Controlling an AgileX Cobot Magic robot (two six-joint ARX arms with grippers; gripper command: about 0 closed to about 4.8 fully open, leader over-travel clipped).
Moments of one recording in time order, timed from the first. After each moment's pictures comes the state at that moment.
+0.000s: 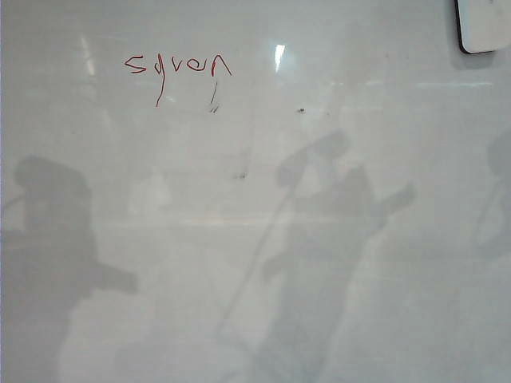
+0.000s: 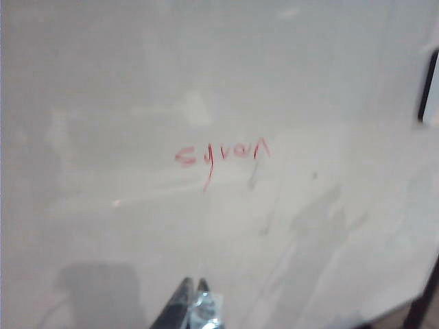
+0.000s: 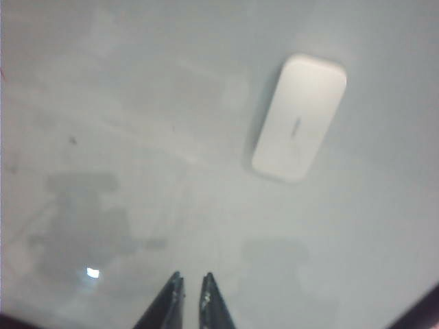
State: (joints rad) left arm 0.02 0.02 0.62 -0.50 0.43 -0.07; right arm 0.02 0.34 0.91 -0.62 -0.13 -0.37
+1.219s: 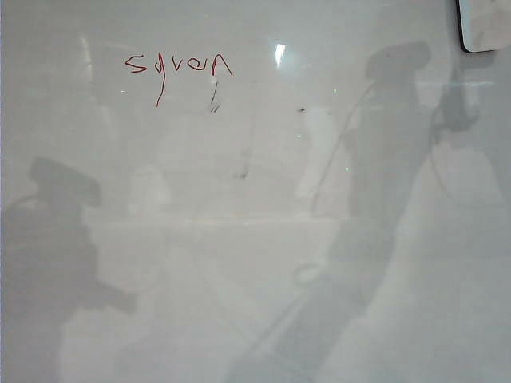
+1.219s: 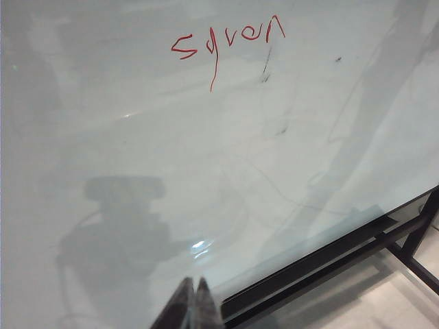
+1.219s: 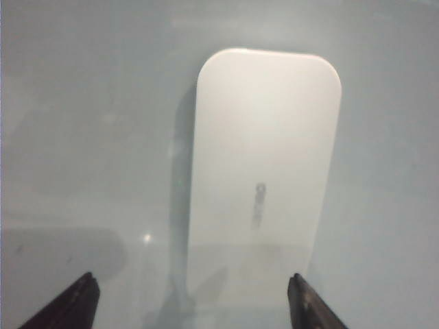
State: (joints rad) left arm 0.02 0.16 0.70 -0.74 0.42 0.15; right arm 0.04 1.00 0.72 0.44 0.05 -0.21
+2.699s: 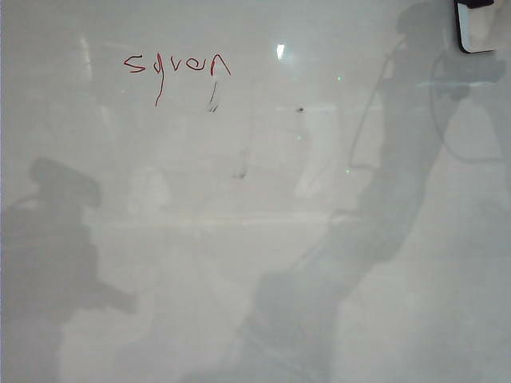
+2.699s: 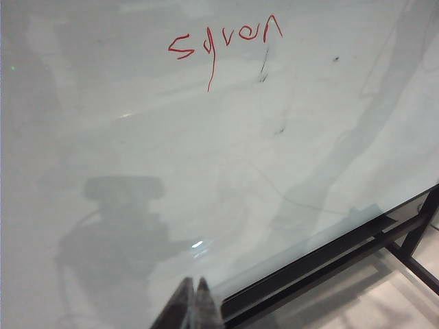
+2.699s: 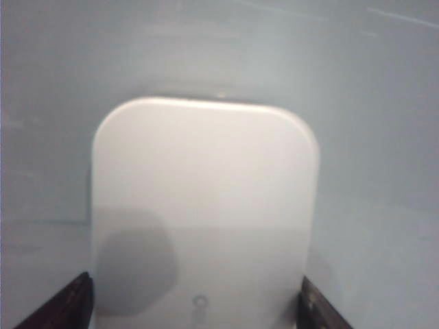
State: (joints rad) left arm 0.02 0.16 0.70 -0.74 0.42 0.15; right arm -0.03 1.24 0.89 0.54 -0.01 -0.21
